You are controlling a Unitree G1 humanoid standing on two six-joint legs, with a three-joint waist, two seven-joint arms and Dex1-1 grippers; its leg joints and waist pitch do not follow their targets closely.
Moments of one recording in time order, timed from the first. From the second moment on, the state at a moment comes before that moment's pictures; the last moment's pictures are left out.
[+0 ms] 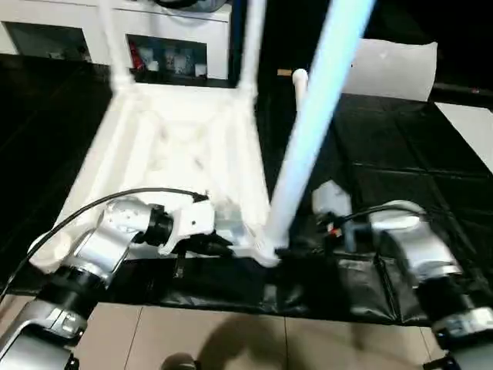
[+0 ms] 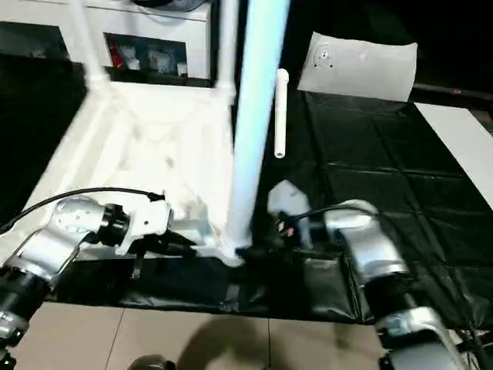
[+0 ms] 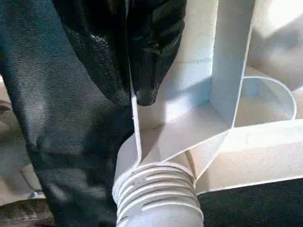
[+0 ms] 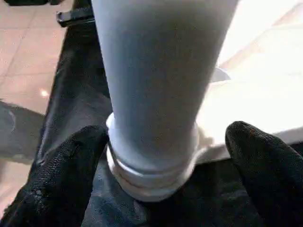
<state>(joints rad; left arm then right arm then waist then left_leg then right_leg) -0.51 0.53 -0.36 0.41 0.00 -0.07 -1.32 -0.50 -0.41 0.23 0.48 0.12 0.01 1.31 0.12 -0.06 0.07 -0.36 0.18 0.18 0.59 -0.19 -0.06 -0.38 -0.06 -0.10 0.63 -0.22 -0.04</state>
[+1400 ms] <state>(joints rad) -0.51 0.29 -0.25 0.40 0.00 0.37 -0.96 -0.40 -0.12 0.03 0.48 0.14 0.21 0.73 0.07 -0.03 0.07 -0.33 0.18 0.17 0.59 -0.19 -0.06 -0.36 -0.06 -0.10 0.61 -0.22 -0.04</state>
